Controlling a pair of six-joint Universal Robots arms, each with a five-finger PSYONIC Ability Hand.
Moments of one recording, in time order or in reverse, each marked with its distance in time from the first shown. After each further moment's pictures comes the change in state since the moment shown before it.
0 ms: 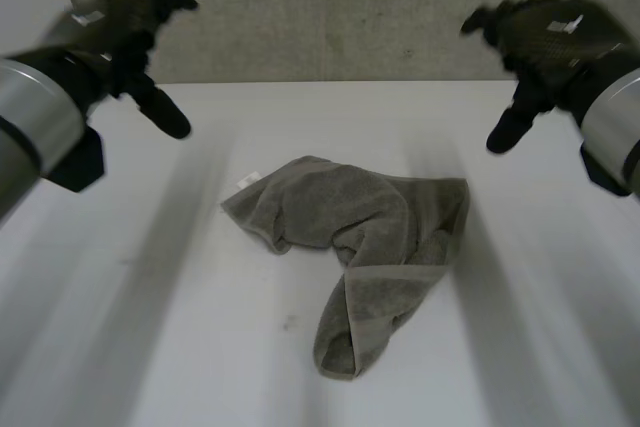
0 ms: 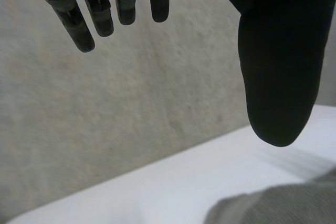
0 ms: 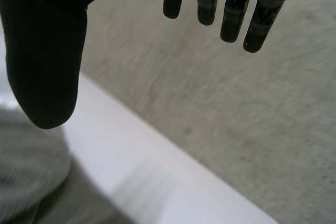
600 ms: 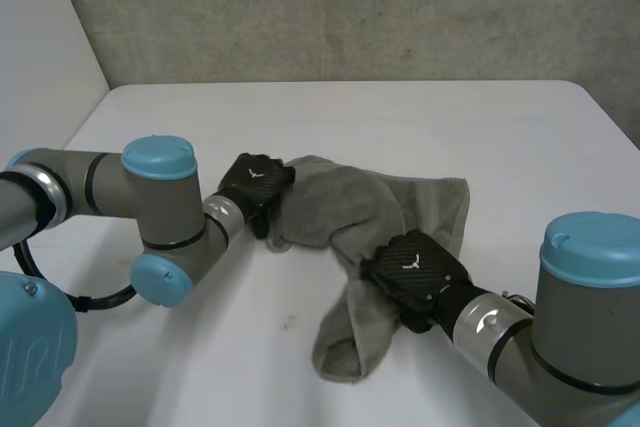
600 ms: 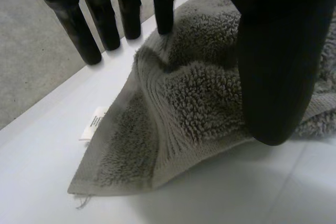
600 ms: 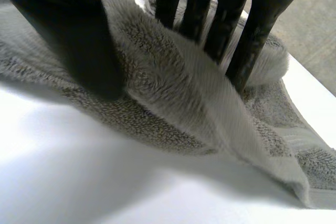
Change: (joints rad) left arm -0.082 -0.819 0.245 0.310 0.095 0.415; right arm 0.090 0.257 0.529 -0.431 -0.270 -0.250; left_hand 0.174 0.203 0.200 0.203 0.147; right_hand 0.475 0.368 0.369 0.349 0.323
